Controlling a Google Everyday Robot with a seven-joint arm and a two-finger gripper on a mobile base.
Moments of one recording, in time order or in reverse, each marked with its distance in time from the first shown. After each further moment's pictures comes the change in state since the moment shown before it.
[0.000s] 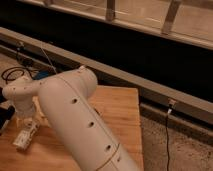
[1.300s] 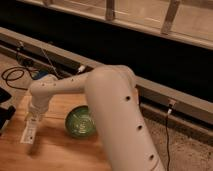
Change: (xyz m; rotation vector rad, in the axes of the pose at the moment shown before) arm 0.011 -0.018 -0.085 -0.425 -0.168 -0.065
